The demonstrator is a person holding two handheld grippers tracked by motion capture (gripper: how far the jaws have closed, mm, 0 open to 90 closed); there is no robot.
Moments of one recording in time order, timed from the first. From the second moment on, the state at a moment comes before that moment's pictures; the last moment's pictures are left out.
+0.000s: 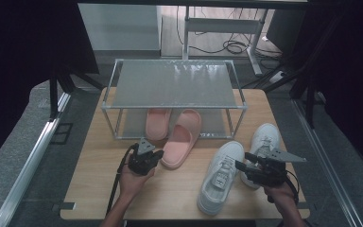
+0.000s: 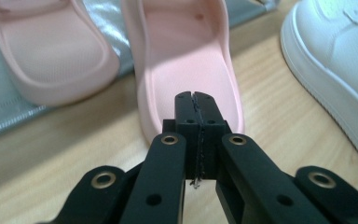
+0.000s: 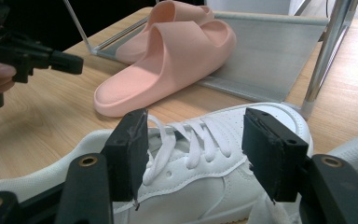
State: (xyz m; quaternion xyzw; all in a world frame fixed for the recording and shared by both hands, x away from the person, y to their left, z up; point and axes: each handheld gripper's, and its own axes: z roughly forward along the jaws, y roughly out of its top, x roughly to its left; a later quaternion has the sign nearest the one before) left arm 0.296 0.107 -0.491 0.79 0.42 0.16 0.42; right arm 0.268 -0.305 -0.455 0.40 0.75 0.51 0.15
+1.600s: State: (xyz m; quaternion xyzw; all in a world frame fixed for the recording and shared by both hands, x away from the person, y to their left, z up) left arm 0.361 -0.014 -0.508 0.84 0.37 0.14 0.38; right arm 0.267 -0.310 -0.453 0.41 0.74 0.51 0.15
